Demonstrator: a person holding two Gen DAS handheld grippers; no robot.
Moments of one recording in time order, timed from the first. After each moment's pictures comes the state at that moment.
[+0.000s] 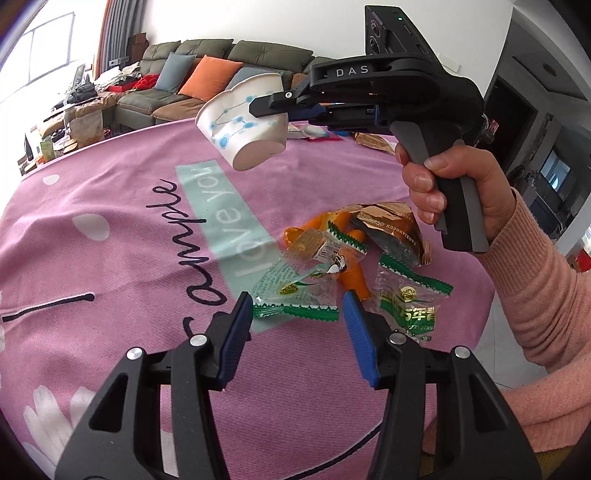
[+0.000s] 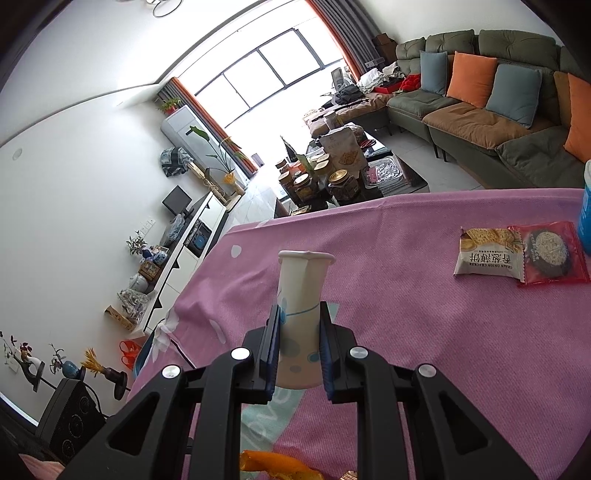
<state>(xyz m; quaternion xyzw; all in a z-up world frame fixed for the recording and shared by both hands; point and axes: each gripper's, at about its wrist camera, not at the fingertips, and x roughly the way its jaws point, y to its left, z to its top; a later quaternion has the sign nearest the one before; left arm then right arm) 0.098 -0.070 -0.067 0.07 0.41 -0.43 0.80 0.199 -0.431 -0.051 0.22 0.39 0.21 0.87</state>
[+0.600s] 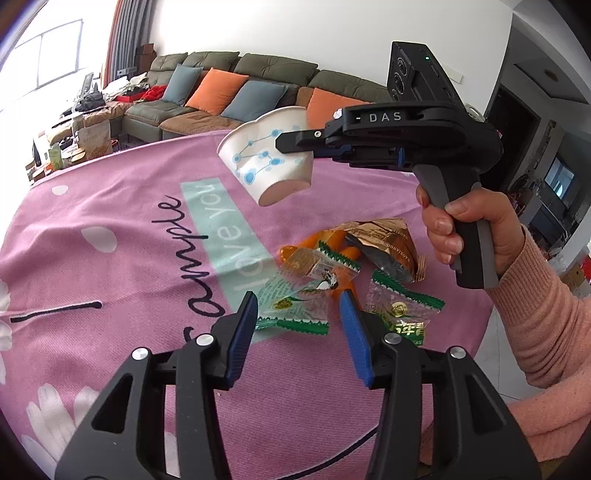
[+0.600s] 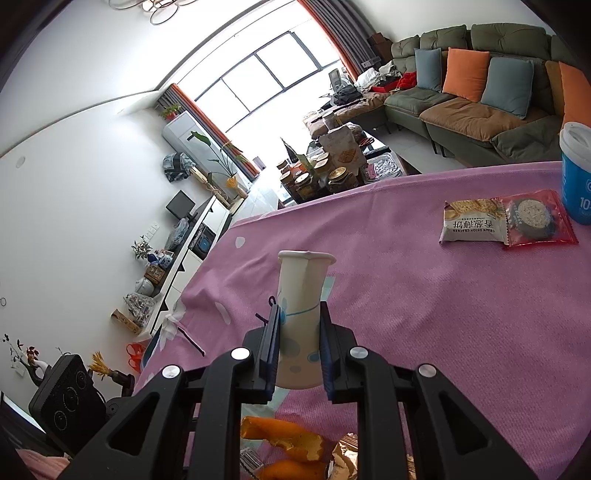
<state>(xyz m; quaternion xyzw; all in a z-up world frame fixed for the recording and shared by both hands) 0.091 -0.075 -0.058 0.07 0.38 -0.41 0.83 0.167 -0.439 -0.060 0.24 0.38 0.22 0.87</state>
